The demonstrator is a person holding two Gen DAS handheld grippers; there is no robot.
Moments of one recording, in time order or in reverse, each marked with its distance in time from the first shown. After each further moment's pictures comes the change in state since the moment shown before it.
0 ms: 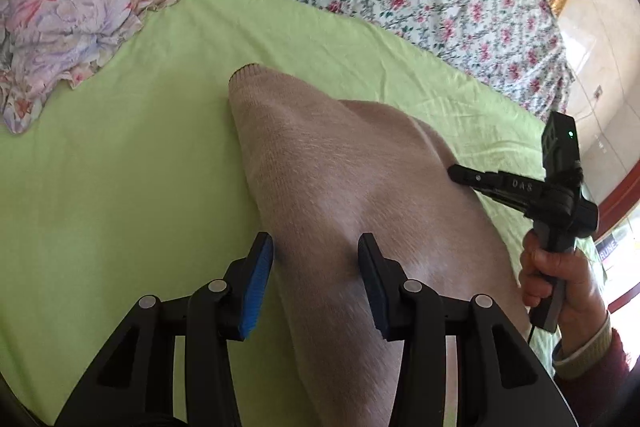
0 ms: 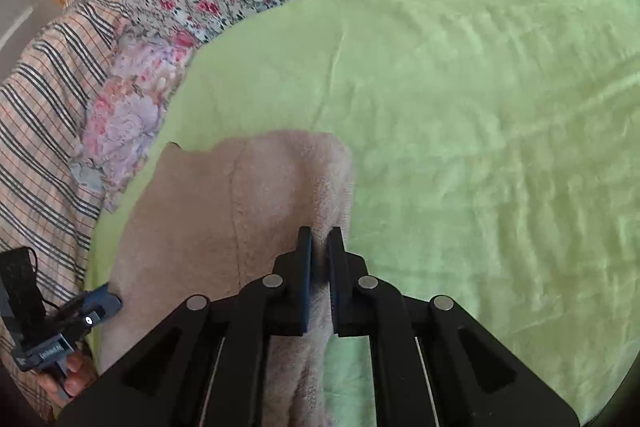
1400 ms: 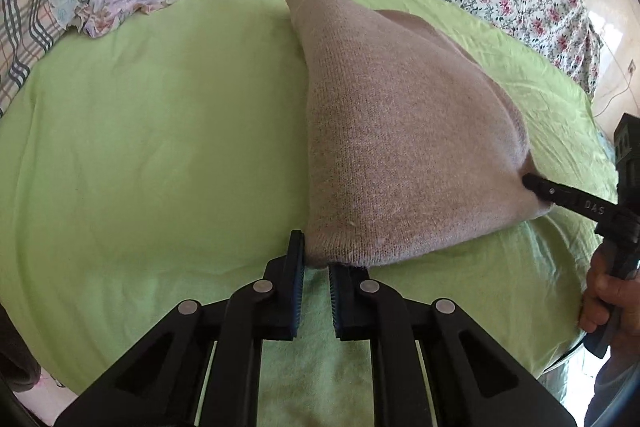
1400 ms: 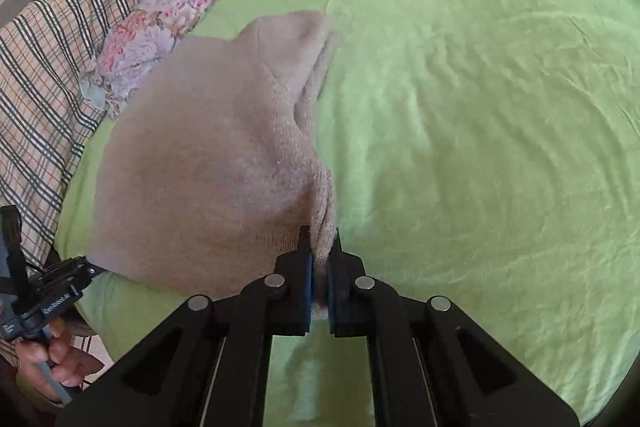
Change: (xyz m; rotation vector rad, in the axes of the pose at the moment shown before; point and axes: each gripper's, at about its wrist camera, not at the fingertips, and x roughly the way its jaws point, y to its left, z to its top) left arm -0.026 -0.024 -0.131 -0.035 0.039 0.199; right arm -0.058 0.008 -0.145 -0.121 0.029 -0.129
